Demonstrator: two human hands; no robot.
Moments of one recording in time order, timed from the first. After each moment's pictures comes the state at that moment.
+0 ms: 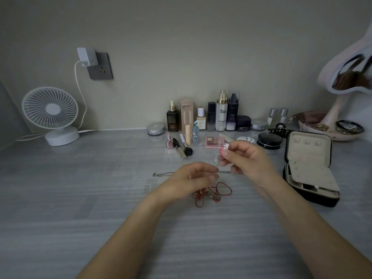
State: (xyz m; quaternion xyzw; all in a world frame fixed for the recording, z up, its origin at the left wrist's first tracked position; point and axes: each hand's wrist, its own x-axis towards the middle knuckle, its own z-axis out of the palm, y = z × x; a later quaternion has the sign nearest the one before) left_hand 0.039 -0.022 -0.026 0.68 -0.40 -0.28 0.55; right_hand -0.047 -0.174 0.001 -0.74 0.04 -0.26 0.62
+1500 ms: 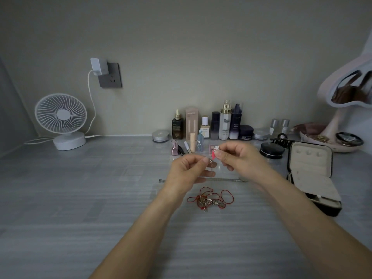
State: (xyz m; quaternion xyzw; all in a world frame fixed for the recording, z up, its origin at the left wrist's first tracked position) left_hand 0.032 -0.020 -0.007 0.63 -0.31 -0.15 0.70; right_hand -0.031 -0.160 0.027 -0.83 -0.01 -0.22 0.51
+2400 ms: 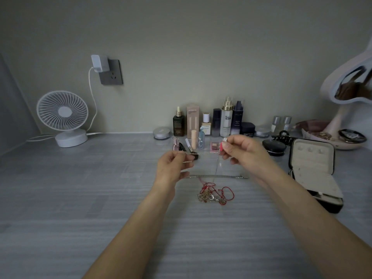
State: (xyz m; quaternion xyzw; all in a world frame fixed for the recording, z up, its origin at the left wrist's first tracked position) left_hand 0.056 -0.014 -0.014 0.63 -0.12 -0.11 0.76; right_hand -0.035 -0.163 0.026 -0.79 0.03 -0.23 0.57
